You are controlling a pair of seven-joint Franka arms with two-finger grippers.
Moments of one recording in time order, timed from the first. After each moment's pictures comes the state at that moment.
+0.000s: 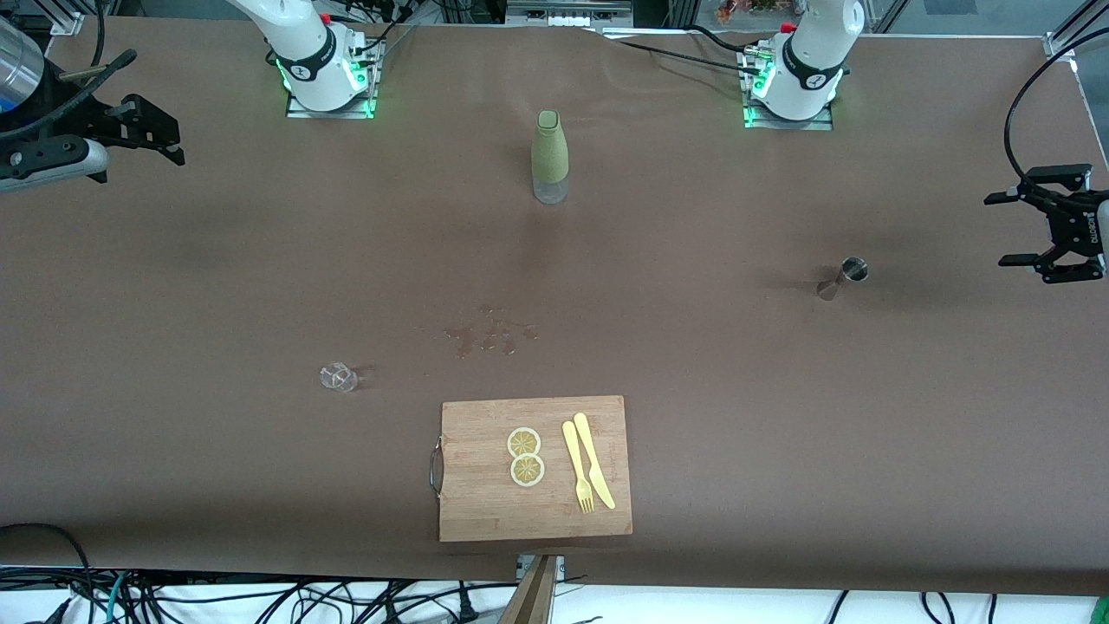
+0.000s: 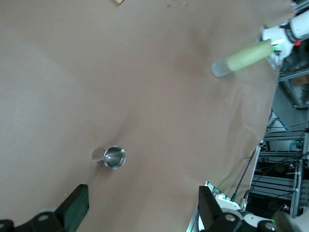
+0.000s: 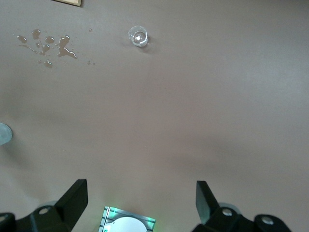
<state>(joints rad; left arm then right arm) 0.28 0.30 0.11 -1.47 -0.43 1.25 1.32 0.19 -0.07 -0.11 -1.63 -0.01 1.47 -0.19</state>
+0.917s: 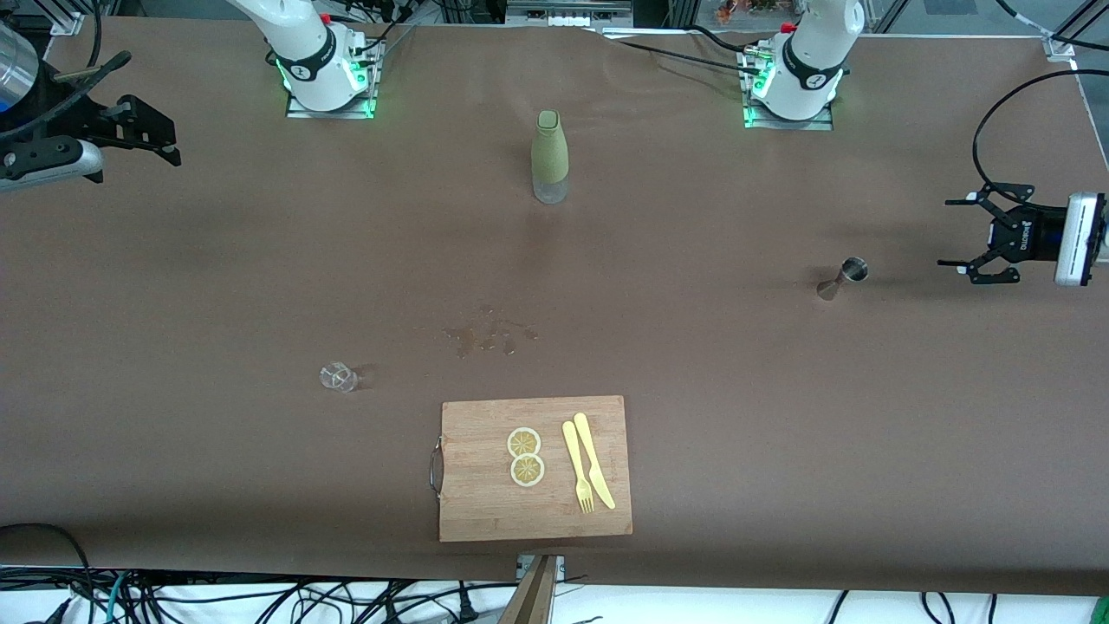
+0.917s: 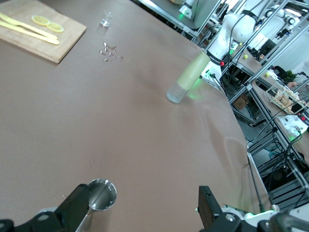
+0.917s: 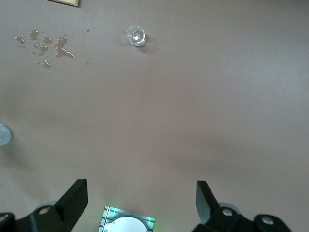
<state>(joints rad) 0.32 0.44 0.29 -1.75 -0.71 1.25 2.03 0.18 -0.07 -0.11 -1.63 -0.01 1.47 -0.19</state>
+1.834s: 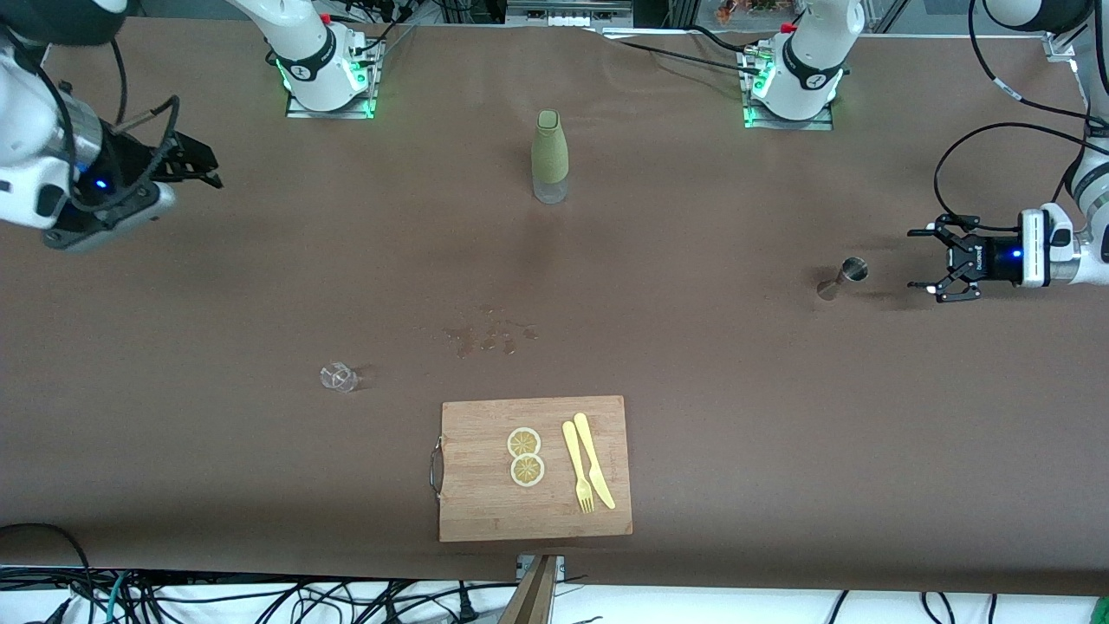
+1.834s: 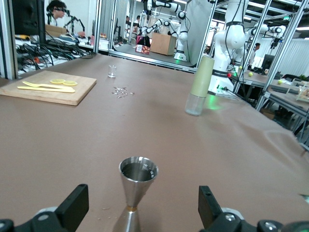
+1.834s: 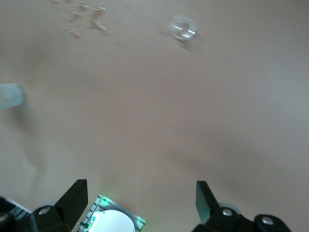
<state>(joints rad) 0.37 0.69 0.32 -1.78 -0.94 1.28 2.54 0.19 0.08 -0.11 -1.64 0.10 1.50 -0.50</state>
